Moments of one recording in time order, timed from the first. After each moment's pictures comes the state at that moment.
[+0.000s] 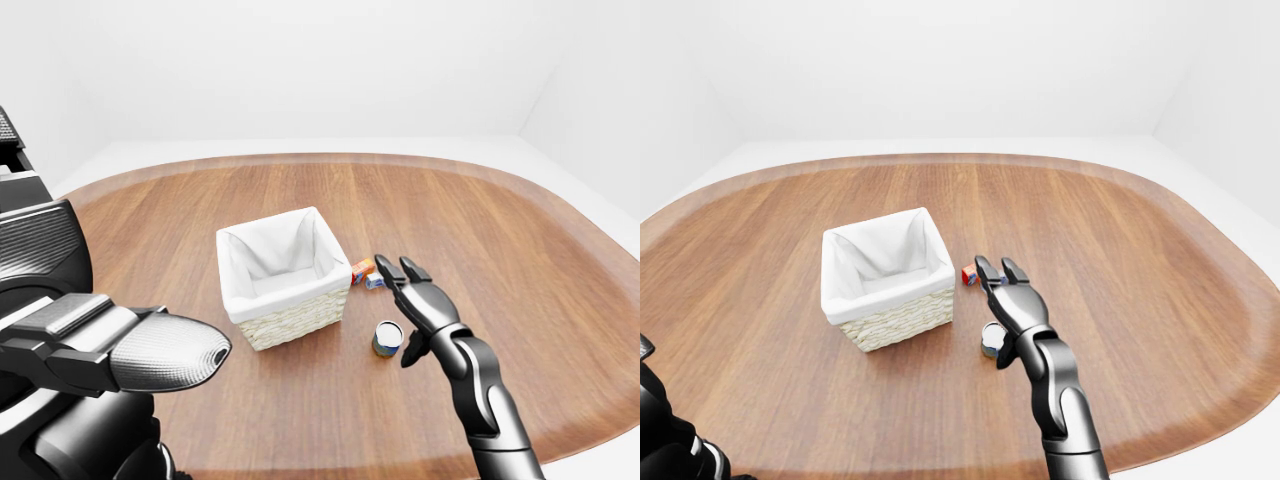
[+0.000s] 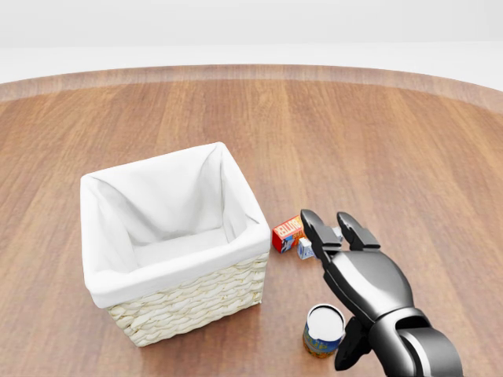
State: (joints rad) left arm -0.32 0.27 0.13 -1.05 -0.46 0.09 0.38; right arm -0.03 -0.12 0.01 -0.17 -1.12 -0.05 0.42
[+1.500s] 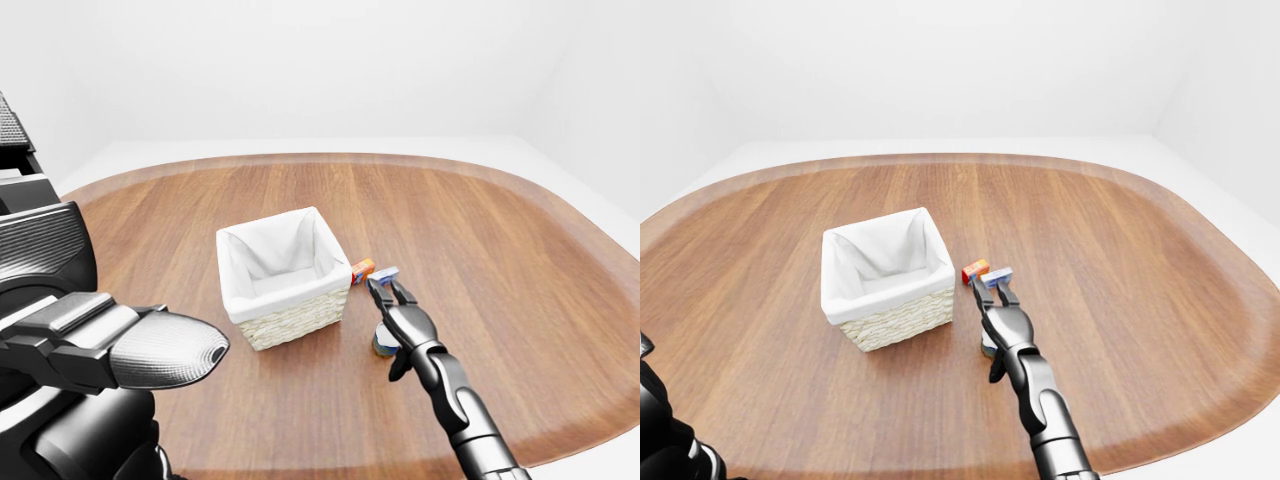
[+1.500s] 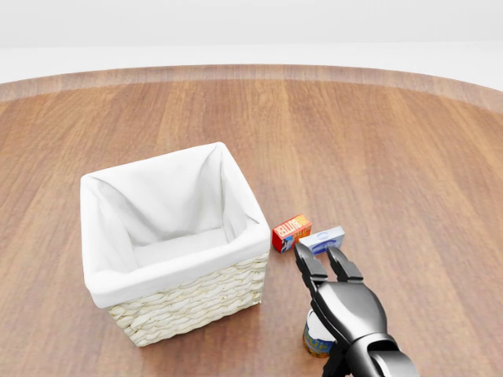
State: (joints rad) left arm -0.31 0.29 0.12 -1.05 -0.49 0.09 0.41; right arm -0.07 -0.12 0.08 0.26 -1.13 -0.09 0.09
